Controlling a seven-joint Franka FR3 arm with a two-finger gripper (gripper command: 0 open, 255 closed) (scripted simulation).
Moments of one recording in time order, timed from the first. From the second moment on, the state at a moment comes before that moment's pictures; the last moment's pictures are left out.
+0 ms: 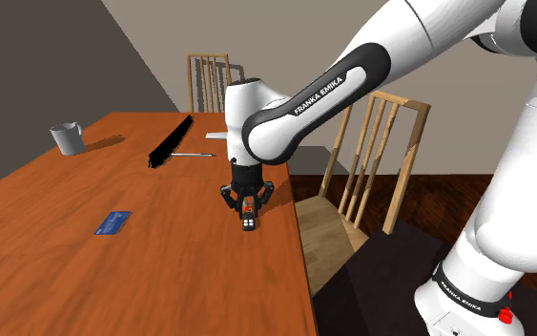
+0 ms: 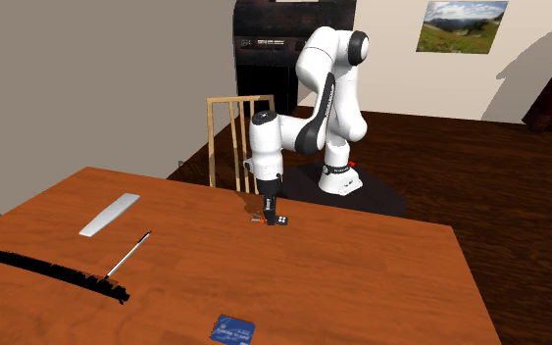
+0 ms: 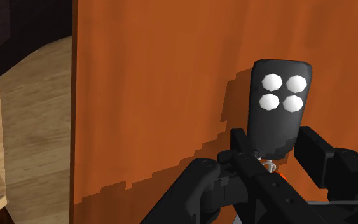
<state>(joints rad) 0.03 0.10 0.48 -2.21 0.01 2.29 1.04</state>
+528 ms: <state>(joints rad) 0.03 0.09 0.48 -2.20 0.01 2.27 1.03</state>
